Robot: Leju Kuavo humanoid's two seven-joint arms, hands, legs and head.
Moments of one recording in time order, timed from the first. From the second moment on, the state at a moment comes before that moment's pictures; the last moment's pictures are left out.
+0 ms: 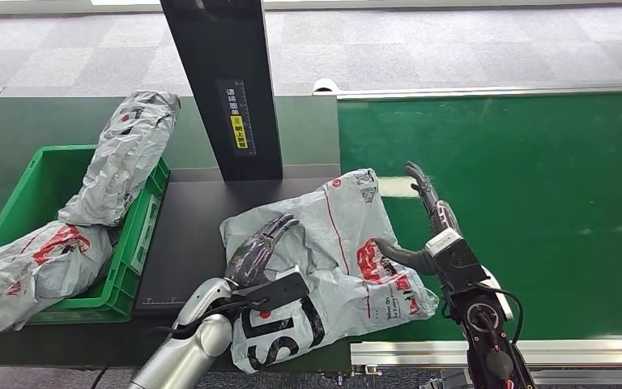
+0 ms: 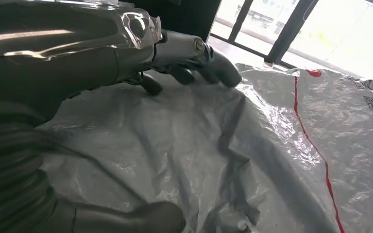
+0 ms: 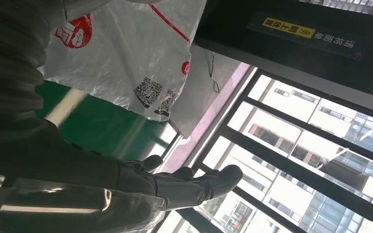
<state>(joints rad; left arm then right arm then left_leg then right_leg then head) -0.35 -0.13 -0.45 -0.93 -0.96 0.15 -0.29 -0.27 -0.05 0.18 -1.28 0.22 0.10 -0.62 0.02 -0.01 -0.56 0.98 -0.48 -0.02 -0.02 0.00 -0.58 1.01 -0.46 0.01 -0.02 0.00</state>
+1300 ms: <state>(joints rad) -0.34 -0.15 -0.42 -0.96 -0.89 0.32 -0.37 -0.25 -0.04 0.16 -1.28 0.25 0.10 -0.61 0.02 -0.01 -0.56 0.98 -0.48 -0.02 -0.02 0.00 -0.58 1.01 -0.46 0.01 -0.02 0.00</state>
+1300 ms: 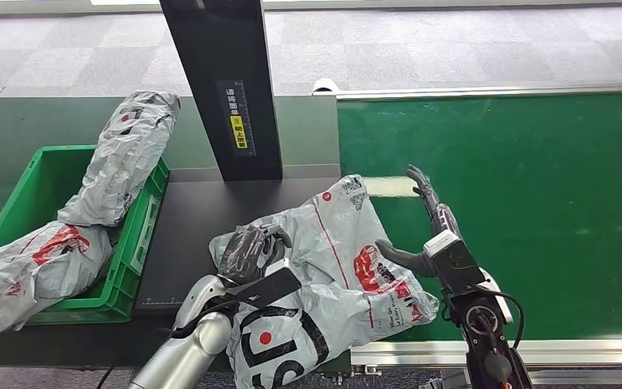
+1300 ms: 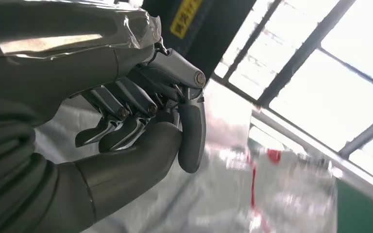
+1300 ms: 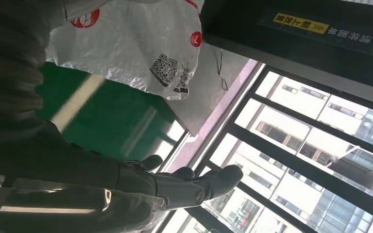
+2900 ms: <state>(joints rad) -0.32 -0.12 -0.54 -1.10 -0.75 0.16 -0.54 -0.26 -0.07 0.17 -1.25 0.19 0.08 -0.62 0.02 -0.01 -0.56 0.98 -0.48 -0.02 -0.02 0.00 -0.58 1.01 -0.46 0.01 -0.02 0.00</state>
